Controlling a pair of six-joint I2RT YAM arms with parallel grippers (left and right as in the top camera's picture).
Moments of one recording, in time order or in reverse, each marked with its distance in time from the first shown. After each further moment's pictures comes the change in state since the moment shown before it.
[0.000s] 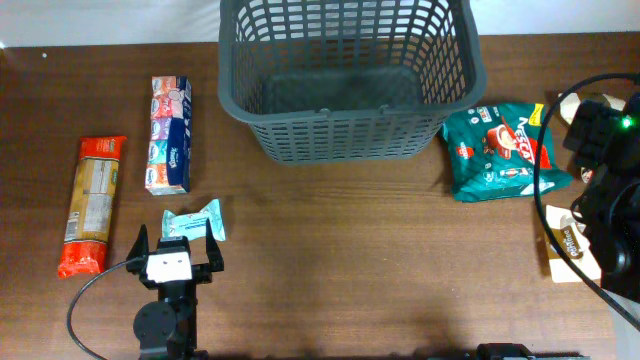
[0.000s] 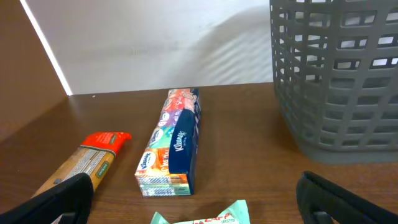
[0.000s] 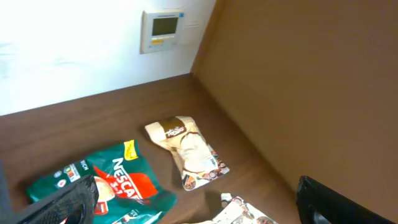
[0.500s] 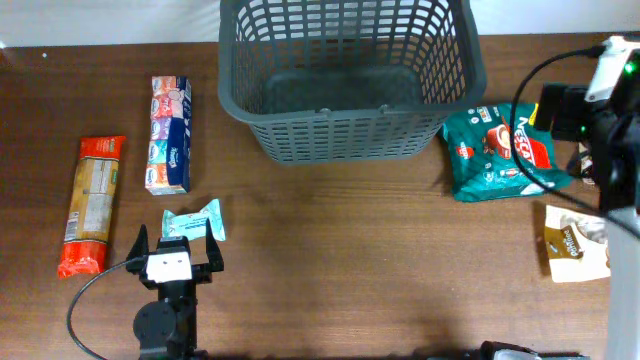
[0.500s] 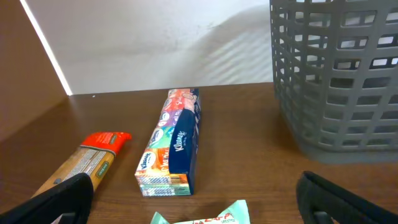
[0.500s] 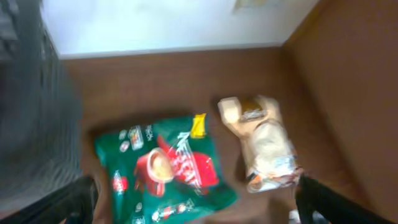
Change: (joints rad) left arm 0.000 0.000 0.000 0.000 0.000 0.000; right arm -0.178 0.243 0.016 0.037 -0.520 -0.137
